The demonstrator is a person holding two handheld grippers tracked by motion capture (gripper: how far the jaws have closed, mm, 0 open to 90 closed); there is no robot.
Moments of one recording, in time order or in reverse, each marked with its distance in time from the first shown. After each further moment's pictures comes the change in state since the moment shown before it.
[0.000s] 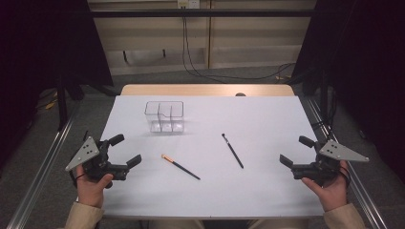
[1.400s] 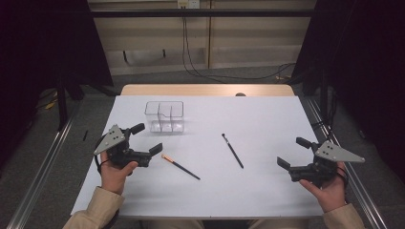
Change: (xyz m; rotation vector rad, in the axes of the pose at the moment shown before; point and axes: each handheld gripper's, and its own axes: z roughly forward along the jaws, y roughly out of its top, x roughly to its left) left arm -0.011 0.013 0.060 0.010 -0.021 0.011; right arm 0.005 -0.001 0.003 0.024 0.019 -0.037
